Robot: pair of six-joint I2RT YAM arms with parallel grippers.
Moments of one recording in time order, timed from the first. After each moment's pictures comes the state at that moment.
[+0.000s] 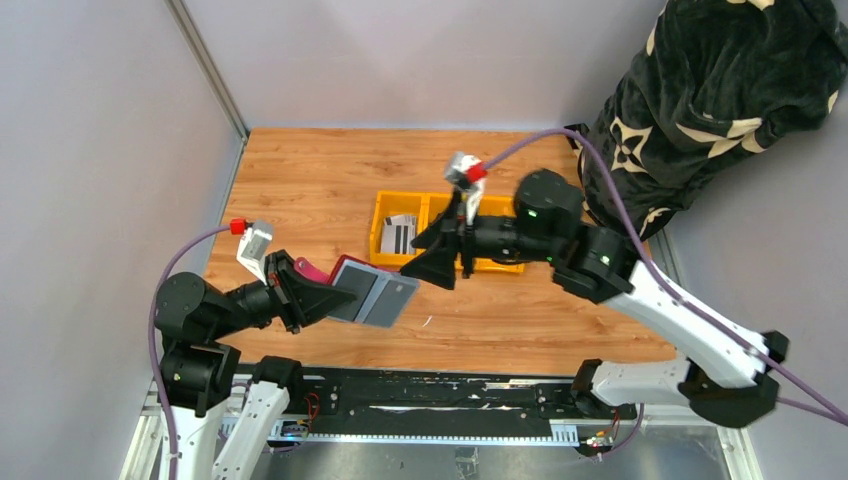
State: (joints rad) left arm -0.15 0.39 0.92 -0.43 1.06 -0.64; right arm 1.03 1.23 1.52 -0.50 -0.46 0.22
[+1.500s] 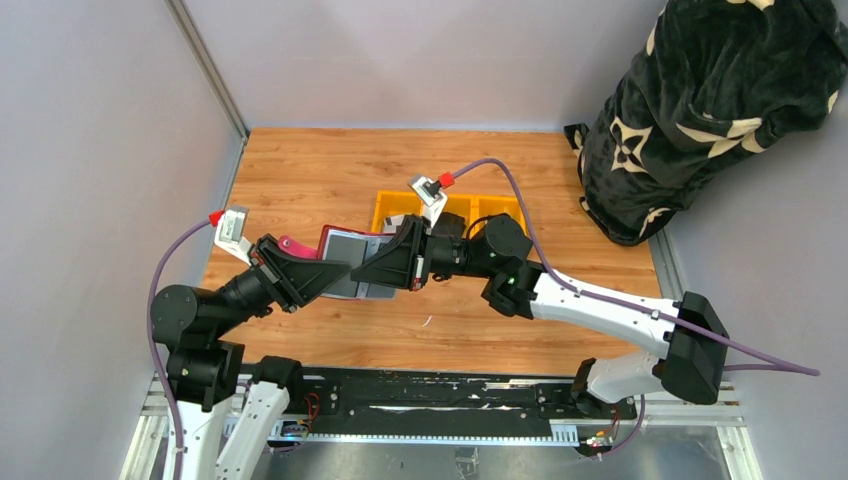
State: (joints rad) left arm -0.15 0.38 0.85 -0.14 0.83 -1.00; right arm 1.08 1.33 1.03 0.68 -0.52 0.98
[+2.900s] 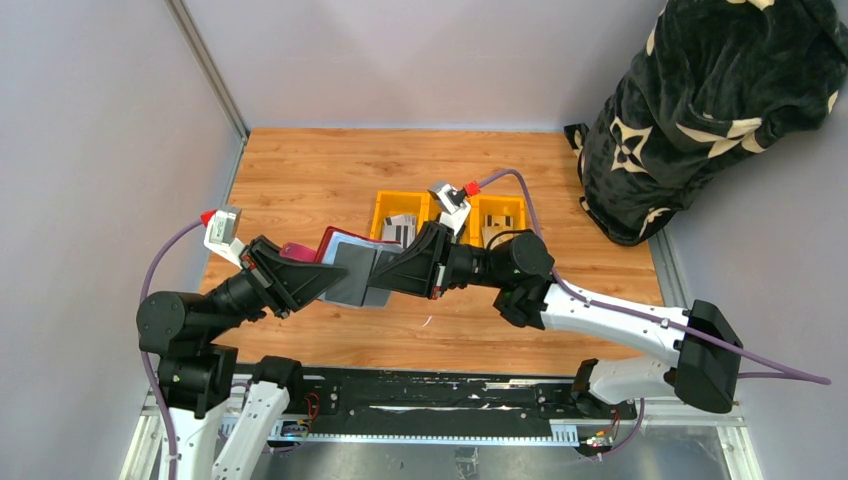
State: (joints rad) left arm -0.15 0.39 0.92 -0.15 0.85 -1.05; right arm 1.08 1.25 0.90 0.89 -0.52 1.06
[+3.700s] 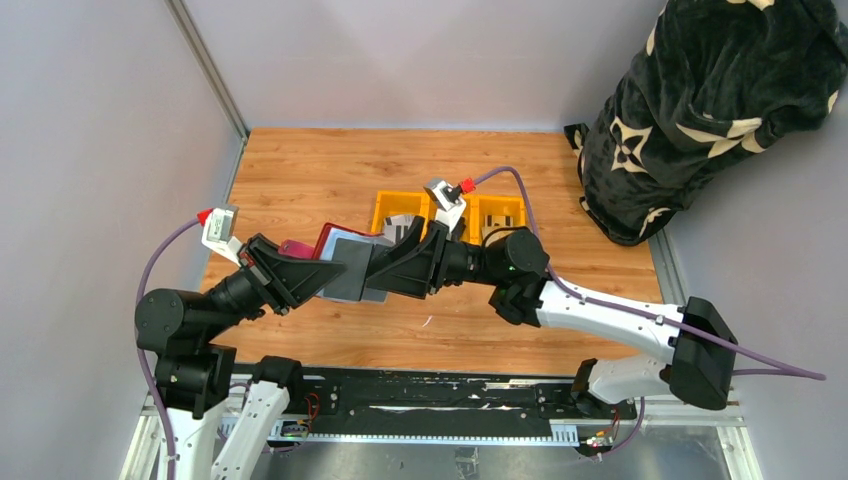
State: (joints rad) left arm -0.15 0.40 0.94 -0.18 0.83 -1.03; right arm 1.08 1.27 0.91 0.89 -0.50 1.05
